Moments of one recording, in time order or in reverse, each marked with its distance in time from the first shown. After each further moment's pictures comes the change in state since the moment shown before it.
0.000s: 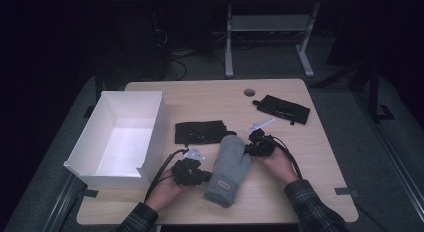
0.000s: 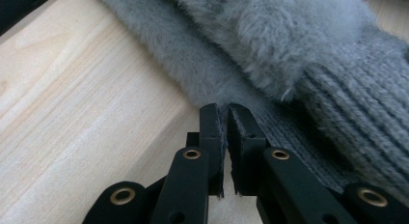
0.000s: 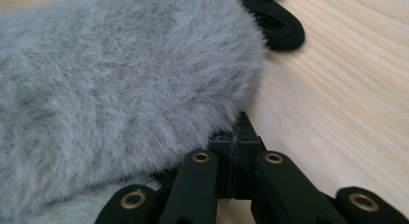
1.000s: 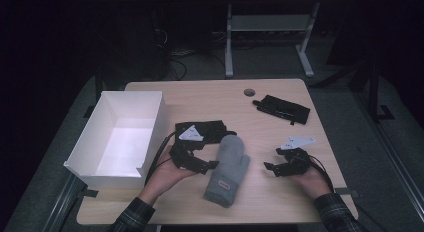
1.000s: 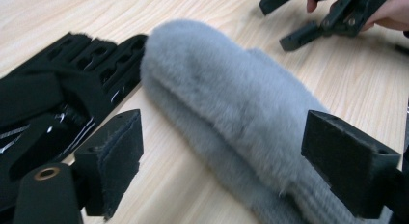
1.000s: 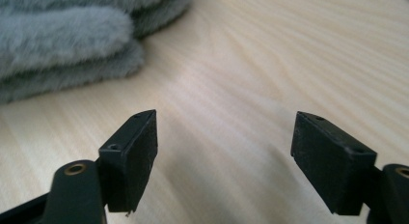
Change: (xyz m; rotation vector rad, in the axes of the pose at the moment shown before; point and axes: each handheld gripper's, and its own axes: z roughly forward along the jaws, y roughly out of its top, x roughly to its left) left arm 0.002 0.050 -0.032 -0.148 0.070 0.007; right arm -0.012 -0.084 -0.066 -0.128 -0.138 -0.022
